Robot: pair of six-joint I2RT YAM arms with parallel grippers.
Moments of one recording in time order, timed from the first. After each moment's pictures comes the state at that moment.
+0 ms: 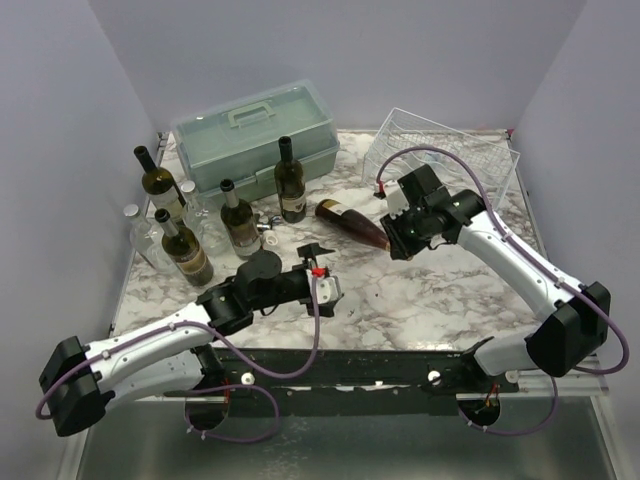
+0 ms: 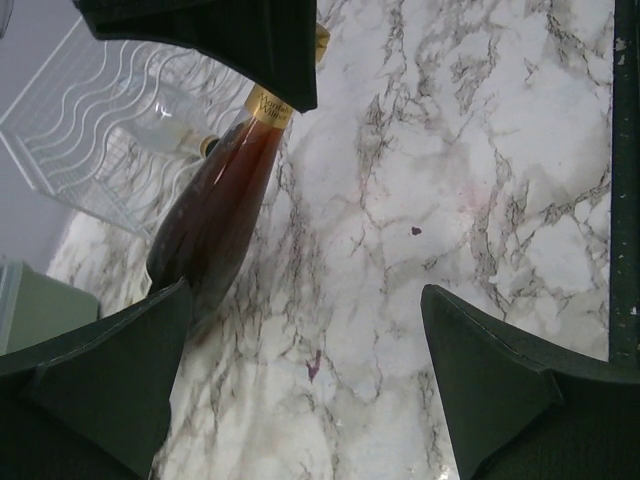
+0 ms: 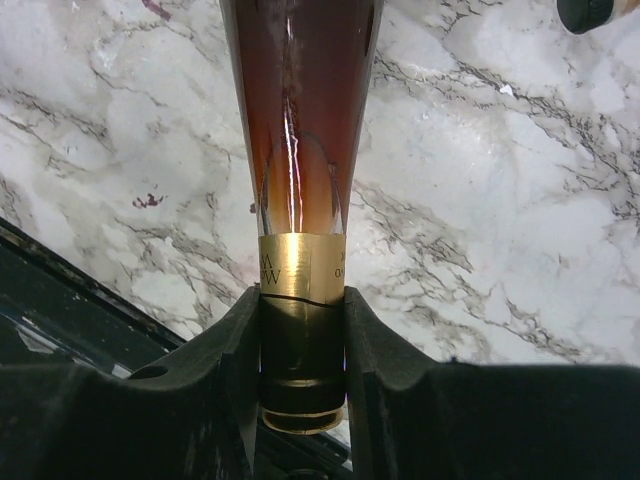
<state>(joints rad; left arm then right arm) -0.94 0.87 0.55 0.10 0.25 0.52 0.55 1.41 1.27 -0.94 -0.11 -0.08</state>
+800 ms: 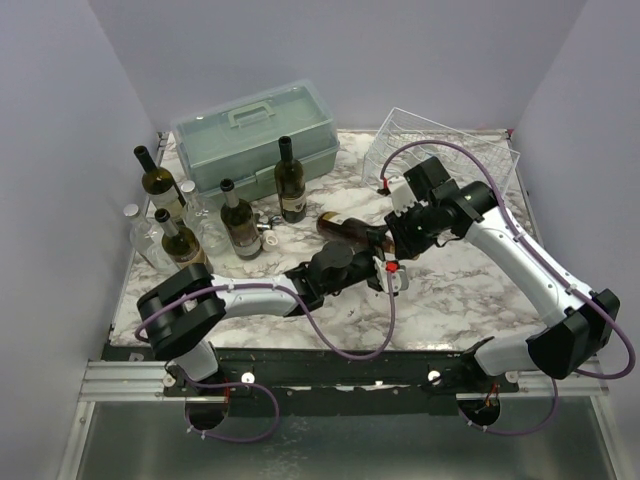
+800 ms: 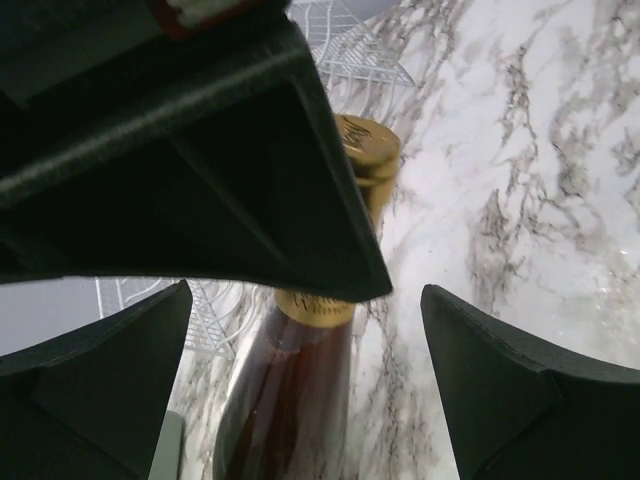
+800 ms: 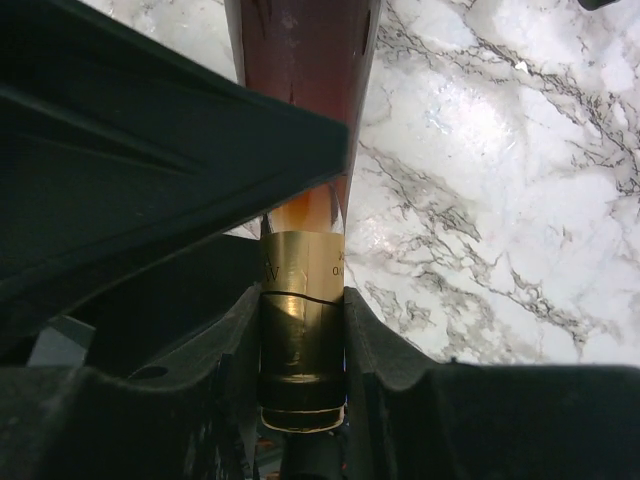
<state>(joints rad) -1.08 1.58 0.79 0.69 0.06 0.75 0.55 1.39 1.39 -1.11 -0.15 -0.12</state>
